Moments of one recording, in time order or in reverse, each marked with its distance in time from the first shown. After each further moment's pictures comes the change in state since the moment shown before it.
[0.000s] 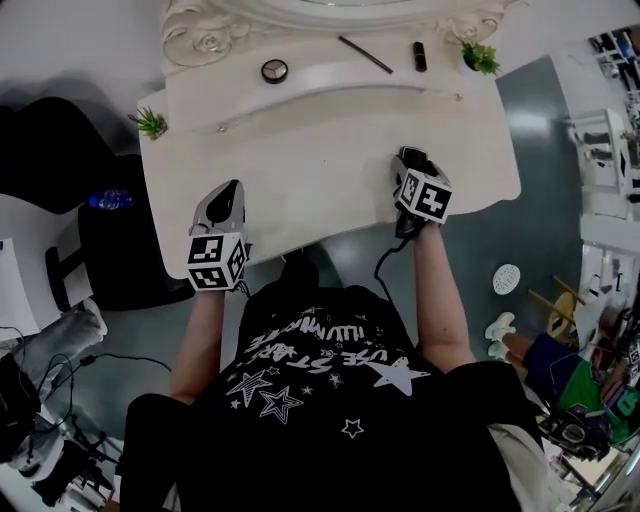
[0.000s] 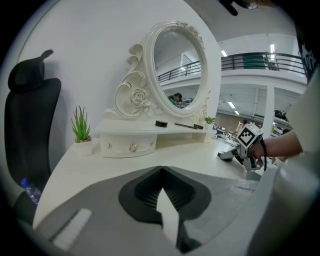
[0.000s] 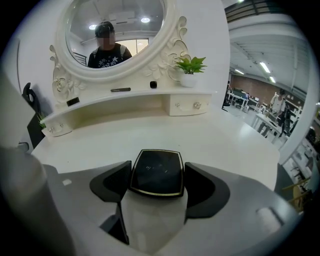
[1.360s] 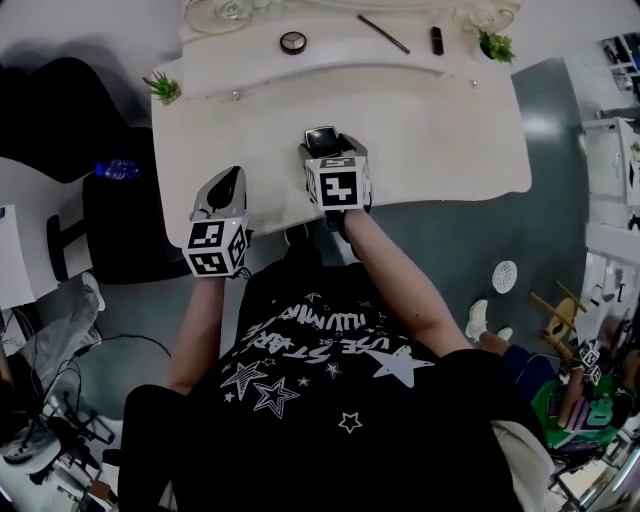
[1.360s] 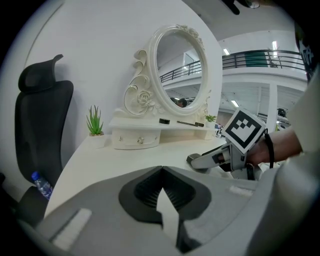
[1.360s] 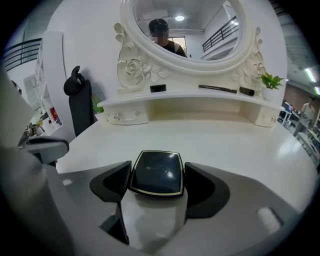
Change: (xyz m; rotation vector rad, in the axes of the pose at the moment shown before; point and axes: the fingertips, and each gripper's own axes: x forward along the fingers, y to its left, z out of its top) left arm -0.034 0.001 -0.022 -0.005 0.003 0.048; right arm -0.028 0.240 -0.028 -0.269 0.003 0.353
